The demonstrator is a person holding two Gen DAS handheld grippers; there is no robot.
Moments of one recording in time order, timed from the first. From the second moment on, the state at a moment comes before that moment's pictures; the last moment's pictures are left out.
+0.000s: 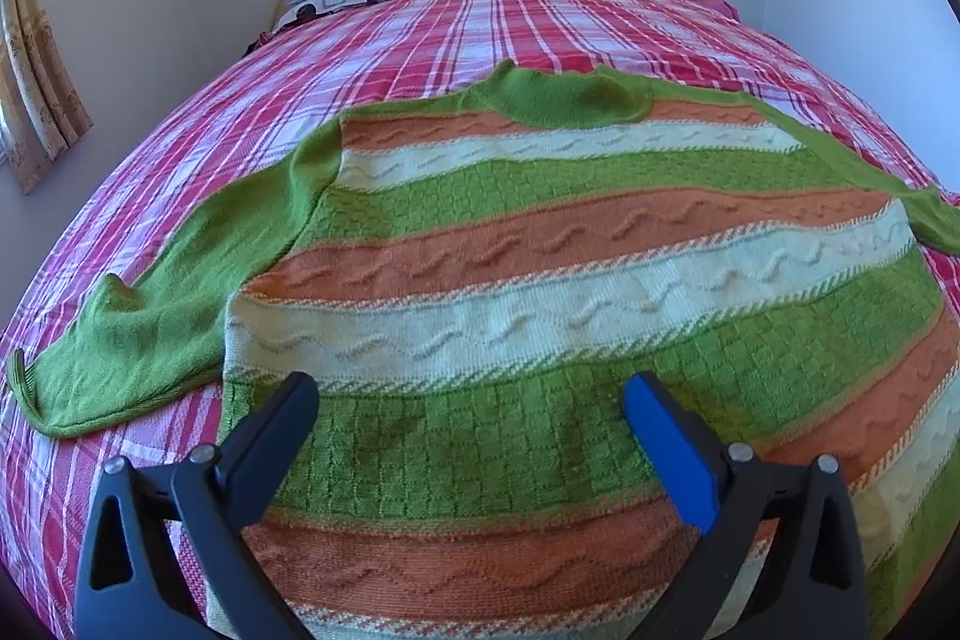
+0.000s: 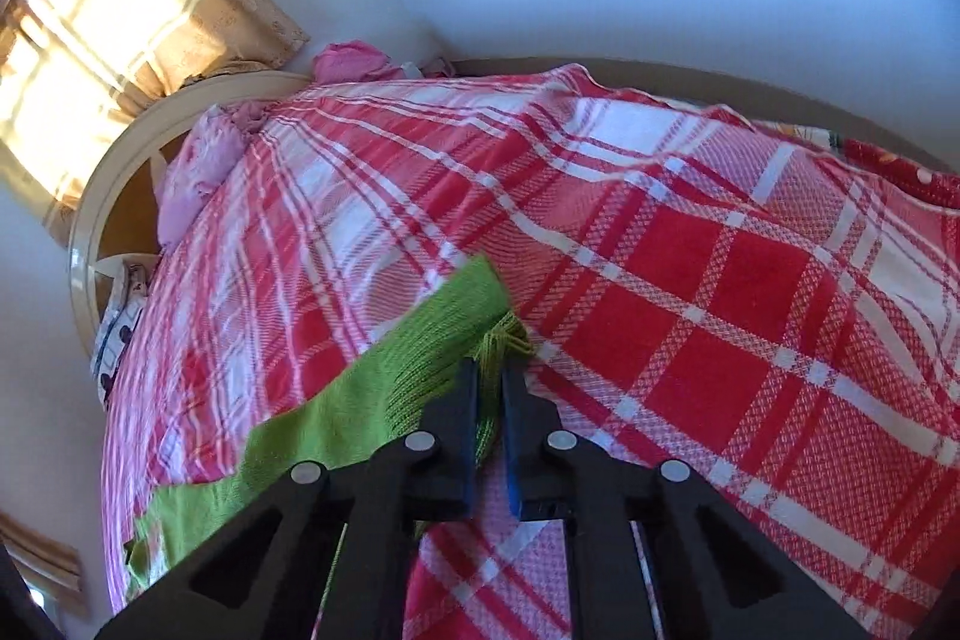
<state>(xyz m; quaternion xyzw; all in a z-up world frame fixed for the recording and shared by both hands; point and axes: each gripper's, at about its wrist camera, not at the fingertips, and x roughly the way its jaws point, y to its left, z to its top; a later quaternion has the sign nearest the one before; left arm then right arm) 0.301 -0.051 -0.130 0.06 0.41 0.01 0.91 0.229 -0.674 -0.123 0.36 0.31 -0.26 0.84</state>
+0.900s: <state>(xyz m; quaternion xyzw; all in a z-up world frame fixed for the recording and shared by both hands) 0.303 -0.041 -0.134 0.01 0.43 -0.01 0.90 0.343 -0.400 0.051 0.19 0.27 -0.04 0.94</state>
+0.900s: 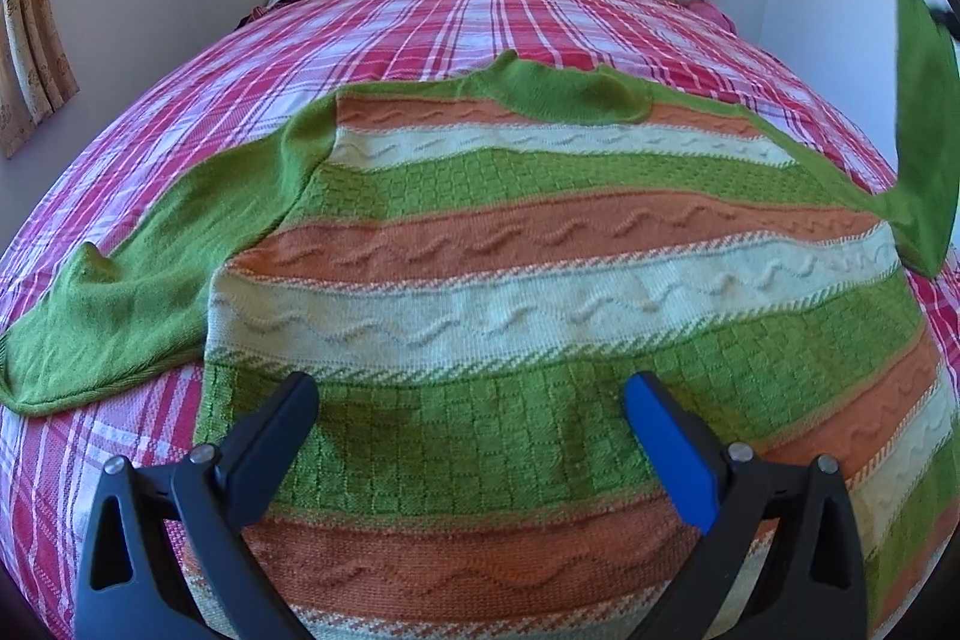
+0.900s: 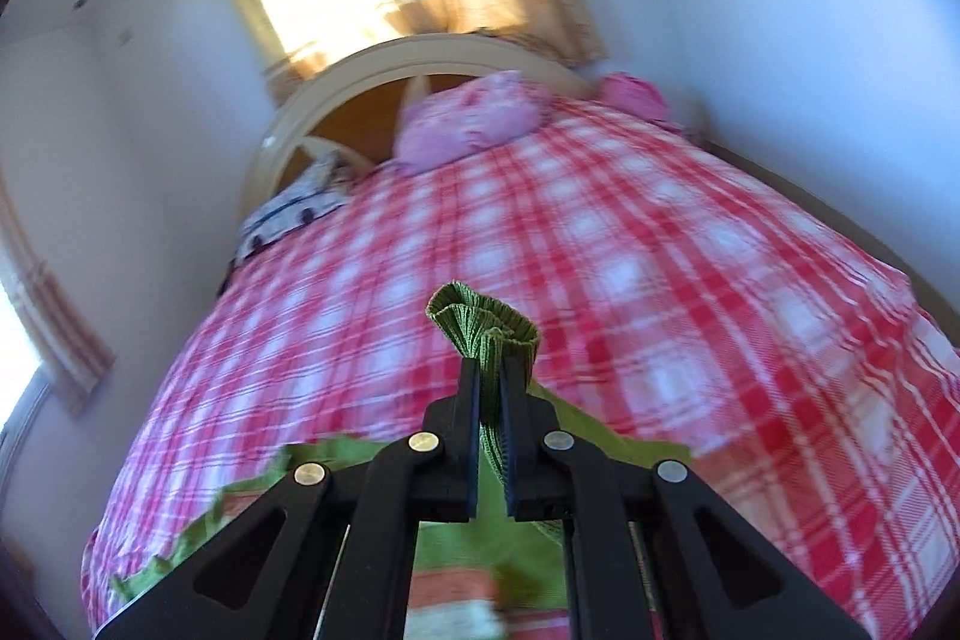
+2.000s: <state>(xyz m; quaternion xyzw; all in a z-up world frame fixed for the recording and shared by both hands) 0.307 -0.007 -0.130 -0.08 0.45 -0.05 0.89 0.327 -0.227 -0.106 0.07 0.41 0.10 0.91</state>
